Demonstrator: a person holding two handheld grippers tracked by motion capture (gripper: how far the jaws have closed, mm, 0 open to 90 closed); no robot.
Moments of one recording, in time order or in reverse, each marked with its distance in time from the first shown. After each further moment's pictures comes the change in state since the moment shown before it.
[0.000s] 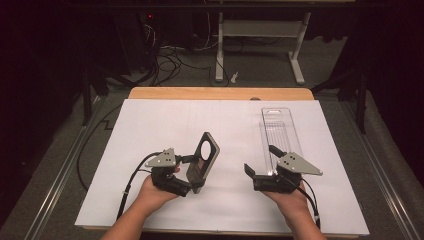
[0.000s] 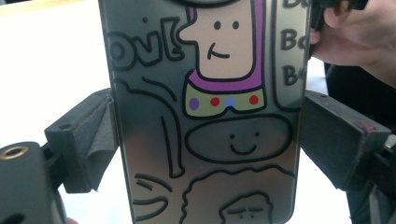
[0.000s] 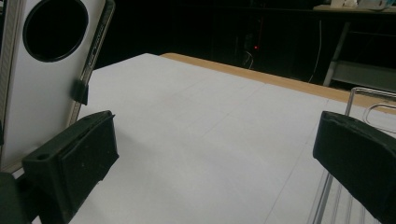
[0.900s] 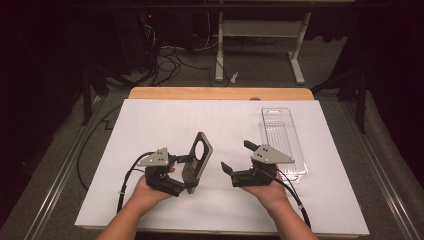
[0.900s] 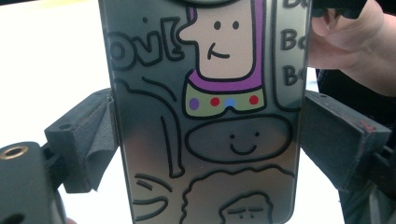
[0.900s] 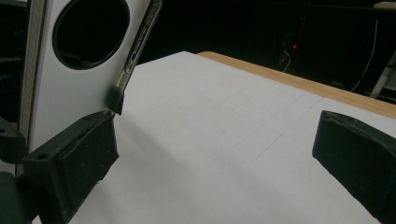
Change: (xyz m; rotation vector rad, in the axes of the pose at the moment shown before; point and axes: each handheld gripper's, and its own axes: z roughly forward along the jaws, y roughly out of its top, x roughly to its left) left arm 0.007 -0.006 -0.014 -0.008 -0.016 -0.015; right arm 0.028 0.014 0.045 0.027 0.137 -0.041
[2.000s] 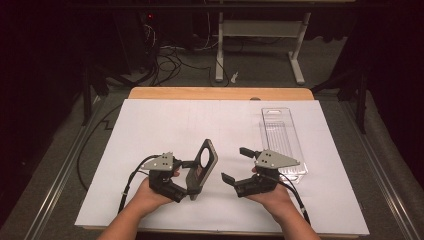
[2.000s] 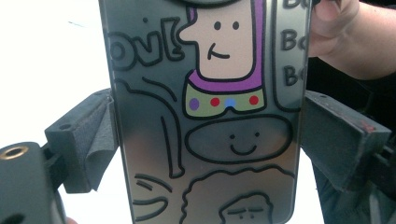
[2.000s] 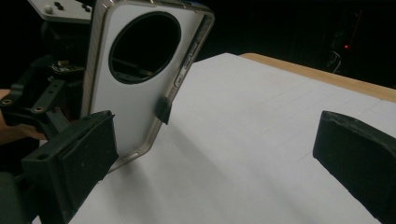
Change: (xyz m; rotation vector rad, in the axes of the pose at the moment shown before) left arm -0.006 -0.002 0.008 0.022 -0.096 0.036; right arm 0.003 -0.002 -0.013 -0.016 0.194 0.021
